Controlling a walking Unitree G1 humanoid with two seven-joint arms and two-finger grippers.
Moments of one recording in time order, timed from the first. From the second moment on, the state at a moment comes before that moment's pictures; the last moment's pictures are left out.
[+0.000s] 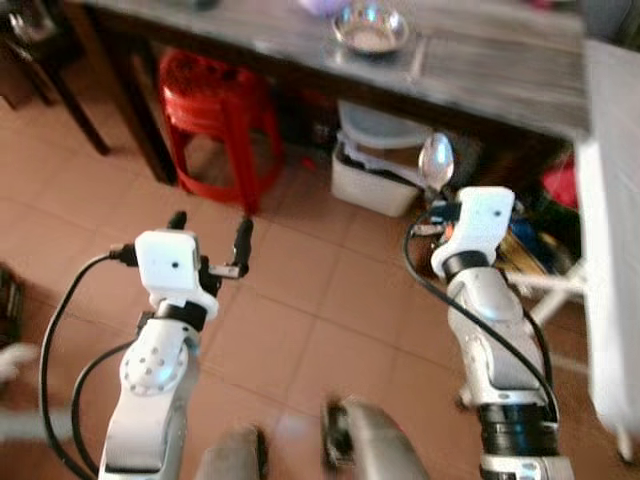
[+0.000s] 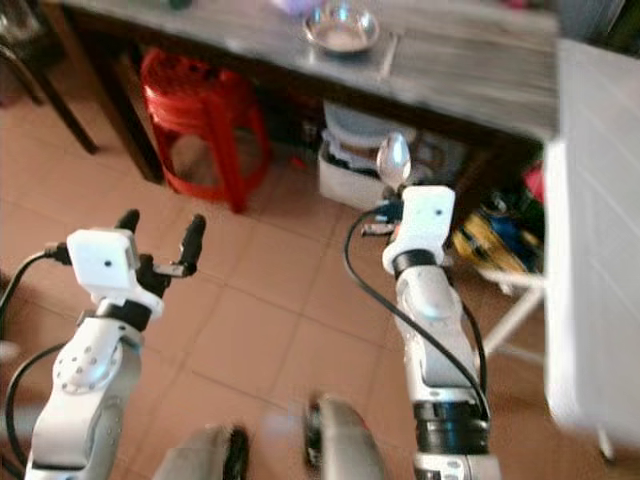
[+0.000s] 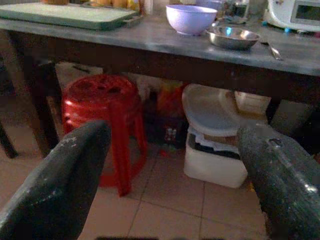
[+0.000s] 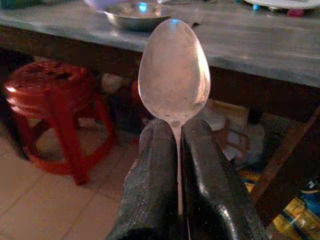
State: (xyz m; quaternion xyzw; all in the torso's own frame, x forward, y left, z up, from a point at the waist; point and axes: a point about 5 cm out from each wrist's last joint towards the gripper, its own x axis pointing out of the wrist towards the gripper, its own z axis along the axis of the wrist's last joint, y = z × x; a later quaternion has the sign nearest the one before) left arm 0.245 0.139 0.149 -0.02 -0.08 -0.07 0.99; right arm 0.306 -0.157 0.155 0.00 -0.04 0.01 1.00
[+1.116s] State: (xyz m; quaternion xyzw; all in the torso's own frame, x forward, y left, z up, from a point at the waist) left arm 0.243 0.128 0.148 -0.04 -0.09 -0.10 0.99; right arm 0.305 -0.169 0.148 0.00 -0.03 -0.01 1.00
